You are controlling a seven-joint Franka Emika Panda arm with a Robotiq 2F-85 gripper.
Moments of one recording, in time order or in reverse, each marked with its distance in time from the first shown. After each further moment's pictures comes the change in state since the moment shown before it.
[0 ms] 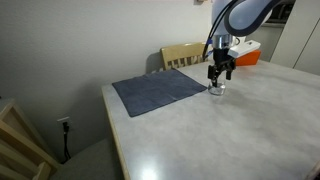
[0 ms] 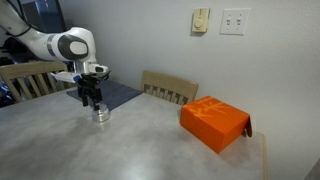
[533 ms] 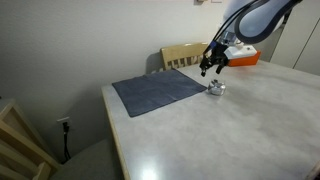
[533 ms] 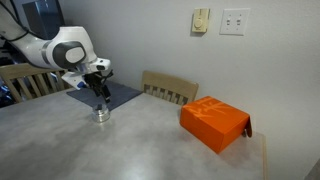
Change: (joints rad) arm -0.010 -0.041 -0.030 -0.140 0.034 0.493 0.085
